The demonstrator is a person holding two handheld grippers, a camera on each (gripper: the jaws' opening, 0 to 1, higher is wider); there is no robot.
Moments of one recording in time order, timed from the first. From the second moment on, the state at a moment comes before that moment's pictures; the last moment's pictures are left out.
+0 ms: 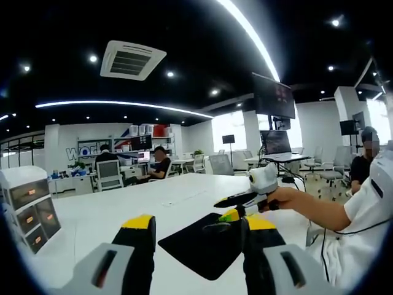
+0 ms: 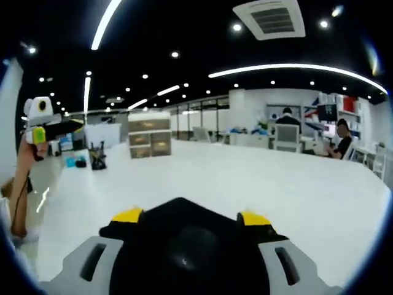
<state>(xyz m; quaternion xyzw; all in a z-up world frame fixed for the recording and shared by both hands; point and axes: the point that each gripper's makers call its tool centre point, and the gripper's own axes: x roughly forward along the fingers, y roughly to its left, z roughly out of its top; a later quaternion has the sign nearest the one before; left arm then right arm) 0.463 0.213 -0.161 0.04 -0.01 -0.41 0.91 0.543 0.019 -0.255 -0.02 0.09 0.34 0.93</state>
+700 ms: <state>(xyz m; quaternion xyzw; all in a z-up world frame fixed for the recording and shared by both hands) 0.463 0.217 -0.160 0.04 -0.01 -0.40 0.91 0.470 -0.053 -0.177 -0.02 0.00 0.33 0.94</state>
